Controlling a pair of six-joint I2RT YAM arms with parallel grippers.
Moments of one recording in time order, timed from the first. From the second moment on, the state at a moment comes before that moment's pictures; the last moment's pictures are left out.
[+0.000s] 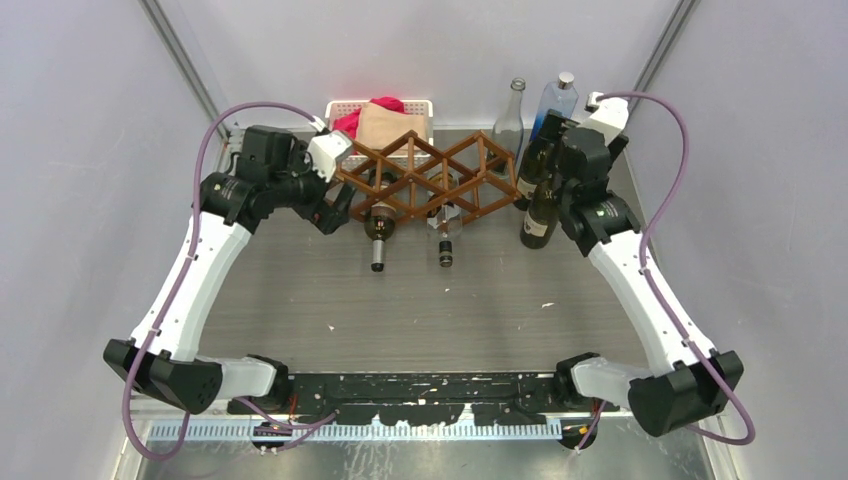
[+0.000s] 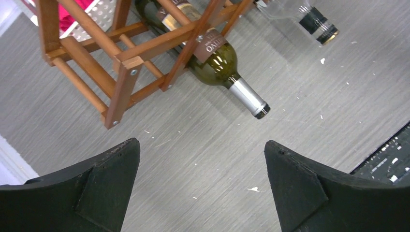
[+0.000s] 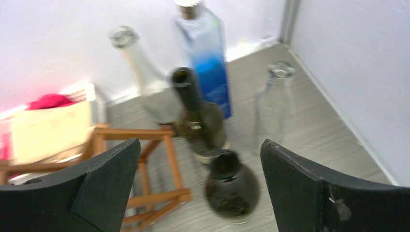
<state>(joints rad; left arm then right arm) -0.33 1.30 1.53 -0.97 0.29 0.37 0.27 1.19 1.18 -0.20 0.57 0.28</state>
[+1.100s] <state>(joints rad) -0.17 1.30 1.55 -0.93 0.25 0.34 0.92 1.95 1.45 -0.35 0.25 0.71</state>
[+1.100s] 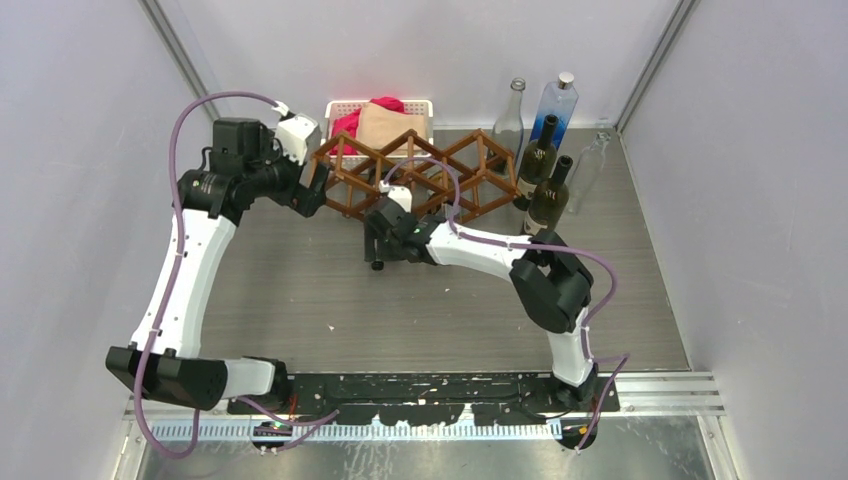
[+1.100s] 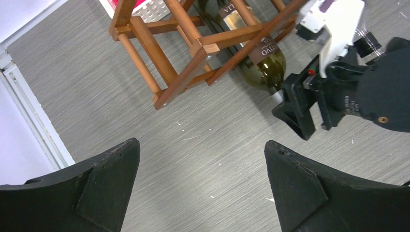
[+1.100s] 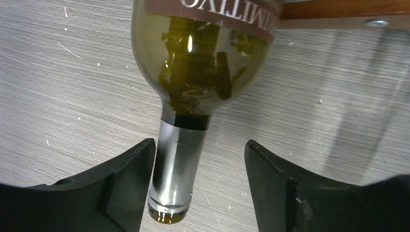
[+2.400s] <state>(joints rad) -0.17 1.23 1.46 -0.92 0.35 0.36 0.98 1.85 1.28 -0.18 0.32 0.78</state>
